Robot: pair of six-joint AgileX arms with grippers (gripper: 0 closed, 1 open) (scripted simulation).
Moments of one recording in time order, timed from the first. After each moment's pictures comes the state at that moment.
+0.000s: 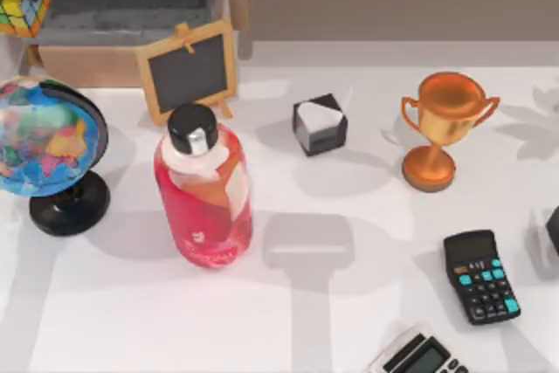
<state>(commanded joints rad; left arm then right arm) -0.04 2.34 2.58 -1.58 -0.07 0.17 0.00 0.00 0.00 0.00 0.00 0.00</state>
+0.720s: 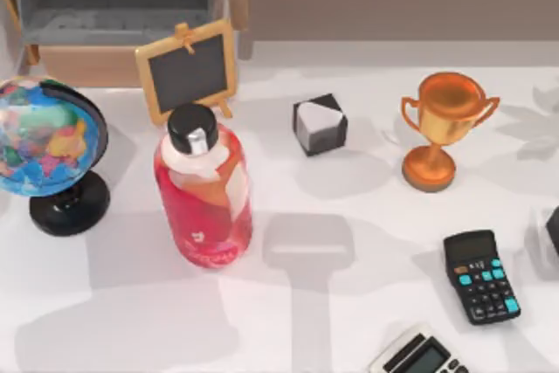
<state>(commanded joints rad) 0.33 2.78 2.90 -1.69 0.01 0.37 0.00 0.00 0.00 0.00 0.00 0.00</state>
